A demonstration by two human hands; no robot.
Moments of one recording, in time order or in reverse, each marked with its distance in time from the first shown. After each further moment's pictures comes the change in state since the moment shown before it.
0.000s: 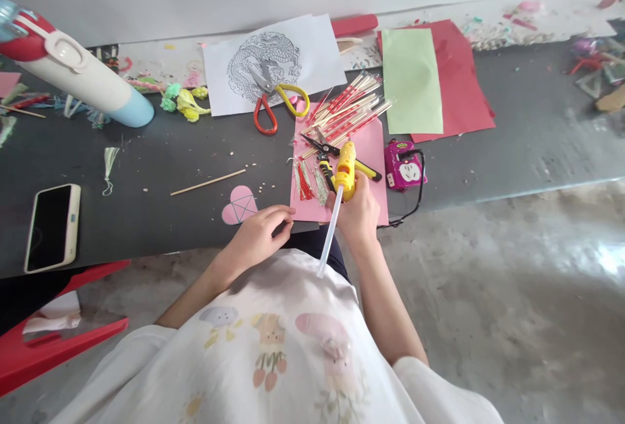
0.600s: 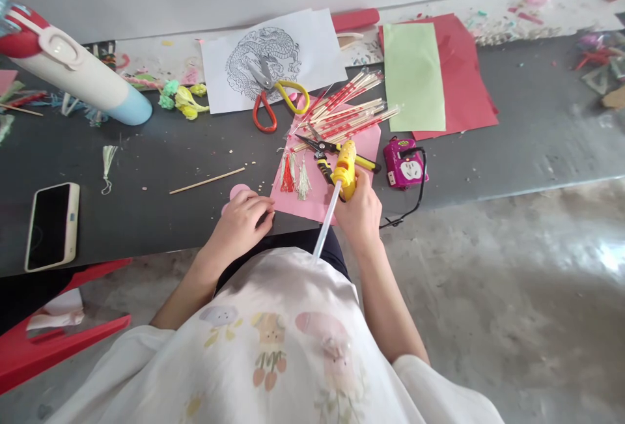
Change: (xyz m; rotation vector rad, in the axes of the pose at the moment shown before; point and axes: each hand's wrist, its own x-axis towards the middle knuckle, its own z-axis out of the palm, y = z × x) left_hand 0.000 -0.021 -0.022 0.350 0.054 0.075; right_hand -0.001 -0.008 -0.011 -0.008 -0.027 -0.058
